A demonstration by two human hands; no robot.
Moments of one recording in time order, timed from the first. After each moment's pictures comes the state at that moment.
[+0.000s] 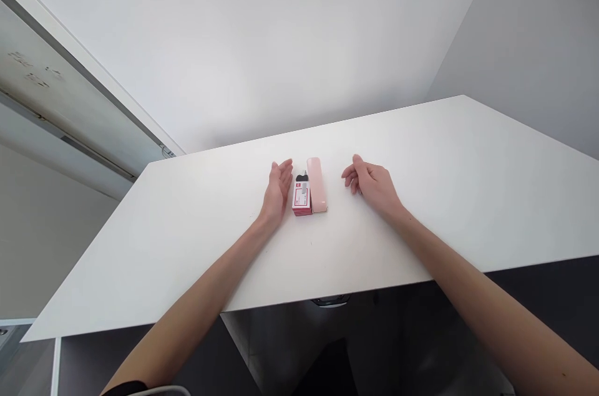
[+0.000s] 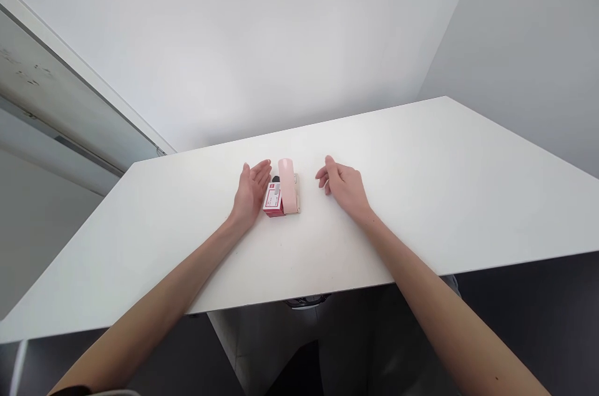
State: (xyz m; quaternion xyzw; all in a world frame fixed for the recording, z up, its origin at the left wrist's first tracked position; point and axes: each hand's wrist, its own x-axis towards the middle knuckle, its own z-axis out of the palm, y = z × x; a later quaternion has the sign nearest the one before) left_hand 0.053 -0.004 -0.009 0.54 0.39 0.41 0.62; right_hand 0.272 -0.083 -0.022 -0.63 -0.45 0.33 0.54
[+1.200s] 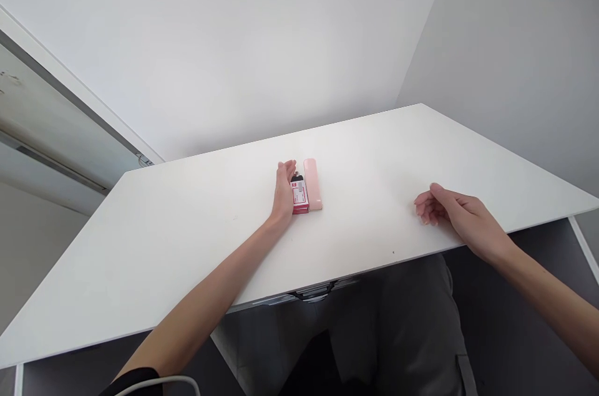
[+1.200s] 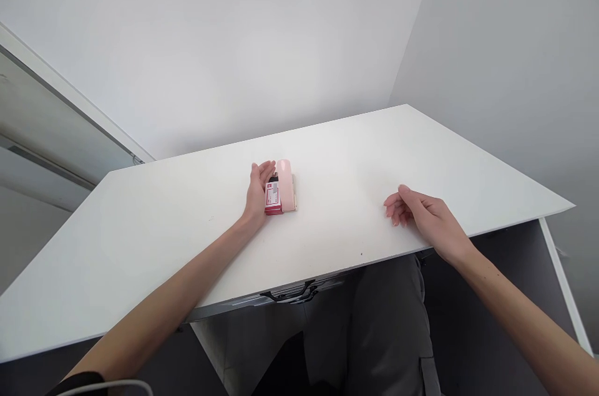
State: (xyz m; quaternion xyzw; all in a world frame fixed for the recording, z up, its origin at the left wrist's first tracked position) left_hand 0.111 -0.023 -0.012 0.57 0.42 0.40 0.58; right_hand 0.386 -0.240 -0.016 -0.69 -0.38 0.34 0.52
